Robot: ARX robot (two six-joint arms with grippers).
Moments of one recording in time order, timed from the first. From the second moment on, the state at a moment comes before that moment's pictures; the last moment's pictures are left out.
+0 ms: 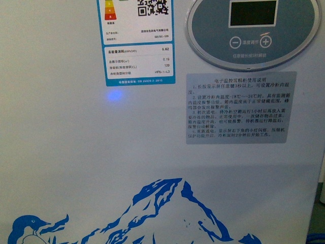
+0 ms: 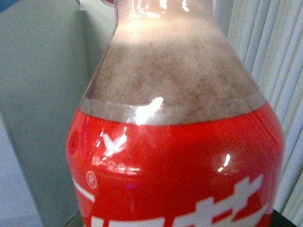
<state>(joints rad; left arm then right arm) 0.00 0.00 0.02 0.00 0.00 0.00 0.25 0.36 0.48 0.02 0.56 -0.06</state>
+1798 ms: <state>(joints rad) 0.00 0.00 0.02 0.00 0.00 0.00 0.25 0.36 0.48 0.02 0.56 -0.05</state>
